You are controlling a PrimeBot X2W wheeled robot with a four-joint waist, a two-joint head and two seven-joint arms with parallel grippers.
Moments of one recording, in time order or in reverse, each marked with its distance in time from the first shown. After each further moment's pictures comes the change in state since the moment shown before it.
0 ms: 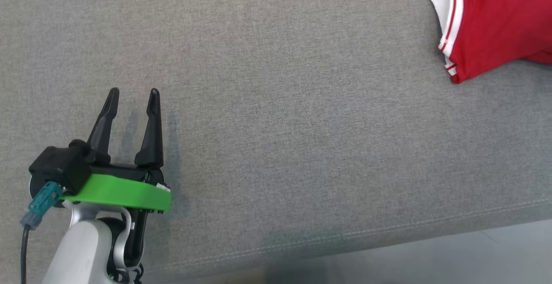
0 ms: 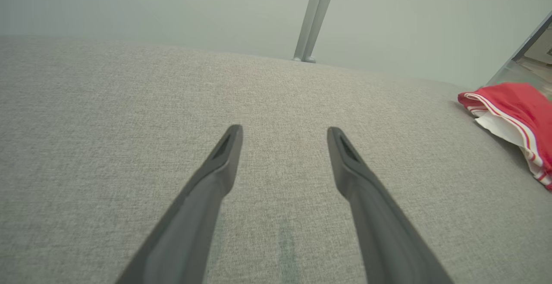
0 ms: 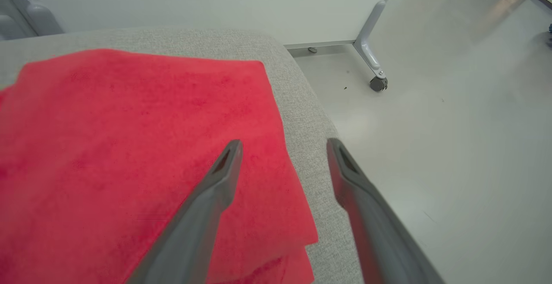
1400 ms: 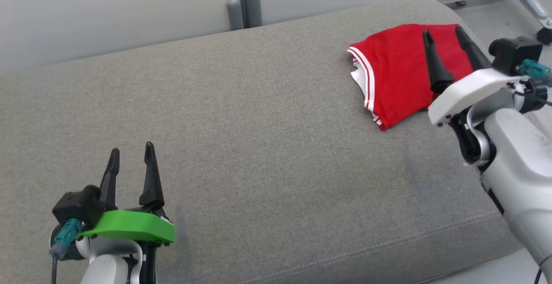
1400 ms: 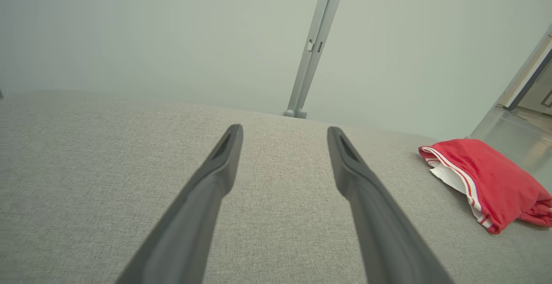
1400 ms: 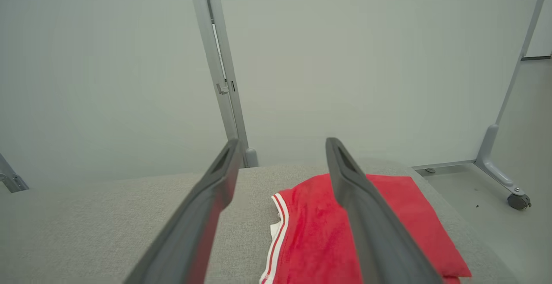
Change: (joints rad) left arm 0.095 -0.104 0.066 0.231 -0.002 0.023 -0.093; right arm 0.316 0.288 -0.073 -0.400 -0.092 0.045 -0.211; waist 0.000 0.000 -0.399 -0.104
